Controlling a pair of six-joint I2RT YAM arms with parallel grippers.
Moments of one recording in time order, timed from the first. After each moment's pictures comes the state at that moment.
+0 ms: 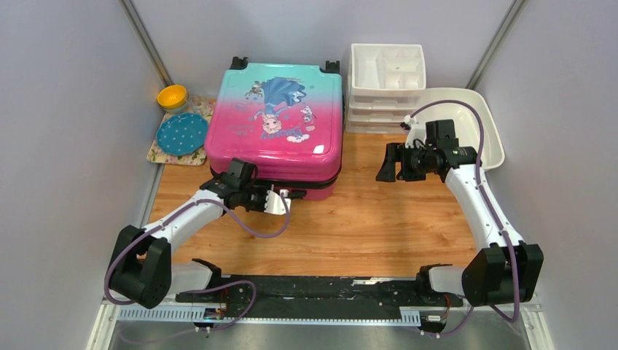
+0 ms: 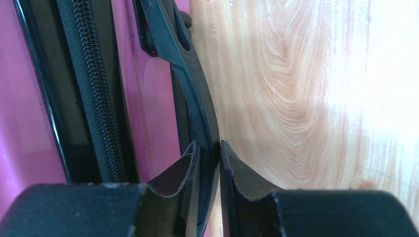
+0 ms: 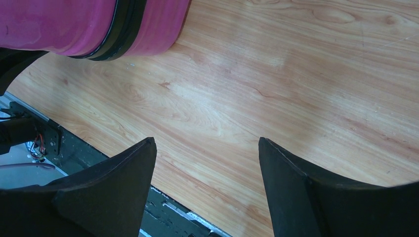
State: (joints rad) left arm -0.42 1.26 0.70 -0.46 0.46 1.32; right arm 0.09 1.28 1.15 -0.83 -0.49 0.05
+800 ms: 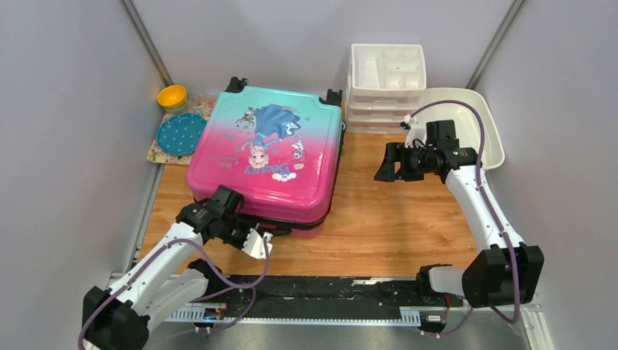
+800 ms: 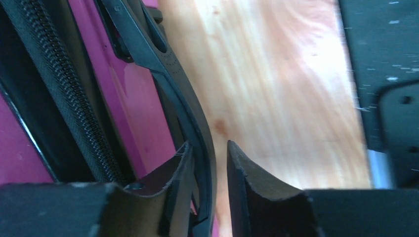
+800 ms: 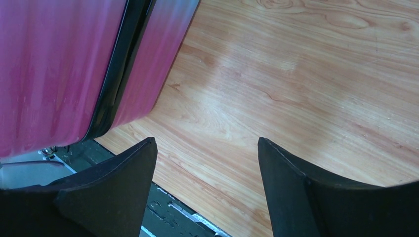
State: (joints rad) left arm -0.47 0.89 0.60 -0.95 0.43 1.52; right arm 0.09 1.27 1.14 -0.81 -0.52 0.06
